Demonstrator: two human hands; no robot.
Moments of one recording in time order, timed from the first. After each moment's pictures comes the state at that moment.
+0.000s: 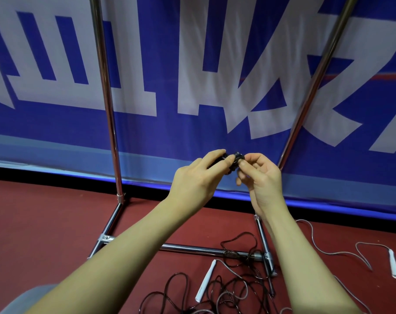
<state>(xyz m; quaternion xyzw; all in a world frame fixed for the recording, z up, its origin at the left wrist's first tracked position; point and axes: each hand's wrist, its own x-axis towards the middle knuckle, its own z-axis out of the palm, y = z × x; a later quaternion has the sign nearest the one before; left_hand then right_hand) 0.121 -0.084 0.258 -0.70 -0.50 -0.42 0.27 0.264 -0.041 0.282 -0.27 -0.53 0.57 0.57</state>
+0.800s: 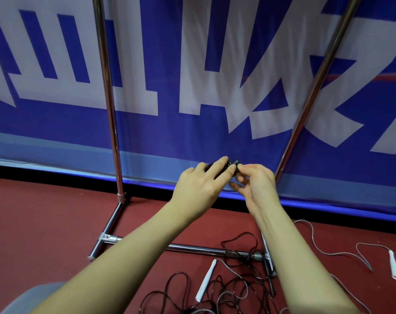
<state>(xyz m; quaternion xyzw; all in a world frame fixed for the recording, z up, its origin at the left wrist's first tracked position) 0.119 -0.079 0.243 -0.69 -0.48 -0.34 0.42 0.249 -0.043 0.284 -0.40 -0.43 0.62 0.52</state>
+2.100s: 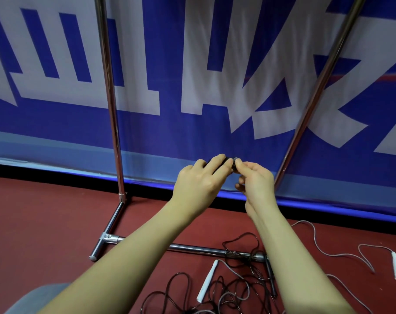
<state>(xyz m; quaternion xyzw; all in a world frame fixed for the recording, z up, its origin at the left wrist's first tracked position) 0.116 -0.074 0.245 -0.65 -0.51 -0.38 0.43 0.241 -0.044 0.277 -0.44 -0.47 0.55 0.53</state>
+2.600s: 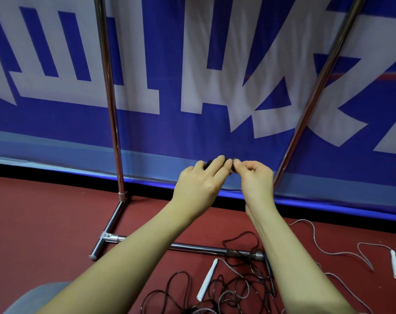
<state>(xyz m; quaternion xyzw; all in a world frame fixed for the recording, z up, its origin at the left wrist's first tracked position) 0.116 -0.074 0.239 -0.65 -0.52 -0.34 0.43 0.237 -0.042 0.273 -0.47 -0.52 0.45 0.54</state>
